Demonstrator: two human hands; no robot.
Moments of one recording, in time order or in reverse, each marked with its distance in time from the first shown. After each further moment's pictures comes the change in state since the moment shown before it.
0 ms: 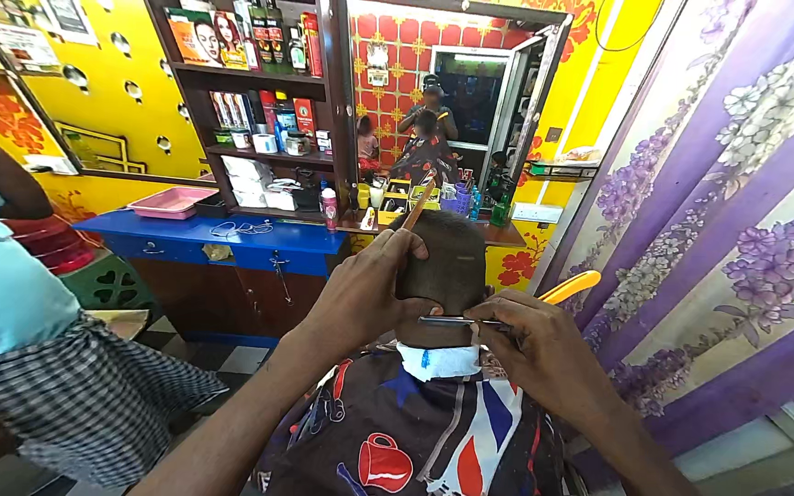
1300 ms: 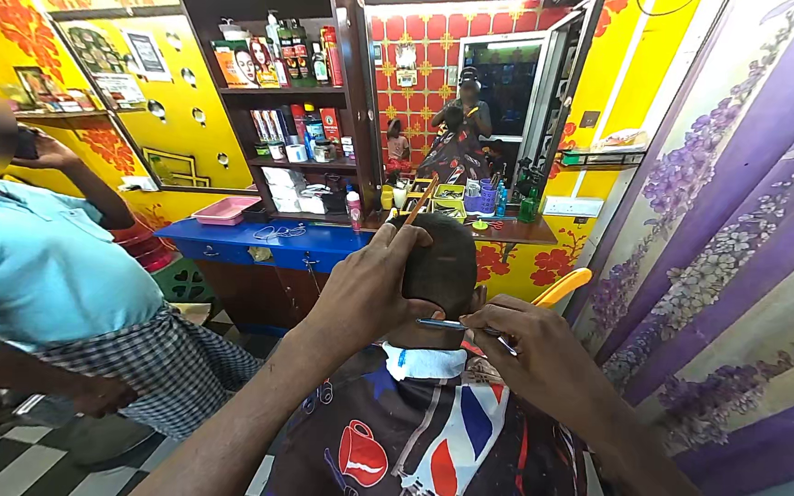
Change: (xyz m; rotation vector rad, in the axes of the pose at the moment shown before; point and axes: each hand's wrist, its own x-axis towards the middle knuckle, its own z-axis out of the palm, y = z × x) left_hand 0.022 0.049 0.003 0.275 -0.077 -0.132; right_hand -0.004 0.038 -0.002 0.115 -0.029 -0.085
